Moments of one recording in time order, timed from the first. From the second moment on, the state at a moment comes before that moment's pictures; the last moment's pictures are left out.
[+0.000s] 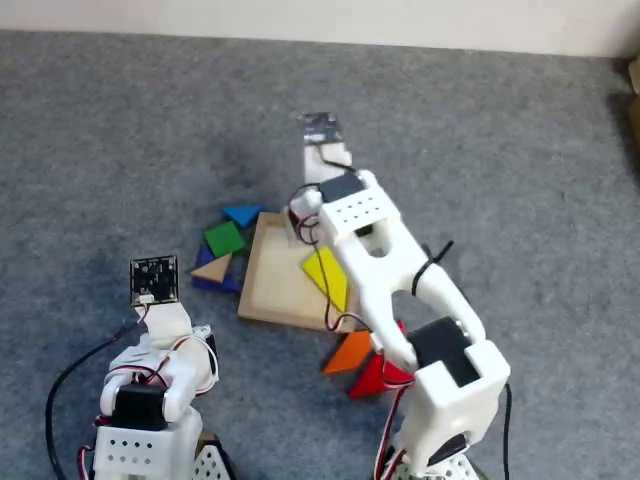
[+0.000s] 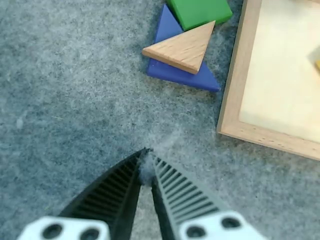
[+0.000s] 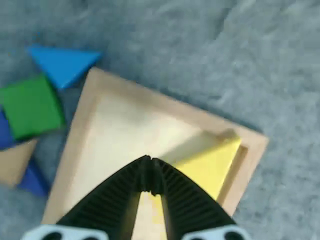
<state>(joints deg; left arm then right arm) -1.7 -103.9 96.0 73.4 17.2 -31.2 13.0 7.3 57.8 -11.3</state>
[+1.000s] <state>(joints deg) -1.7 -103.9 96.0 73.4 17.2 -29.3 5.6 14.6 74.9 -3.9</state>
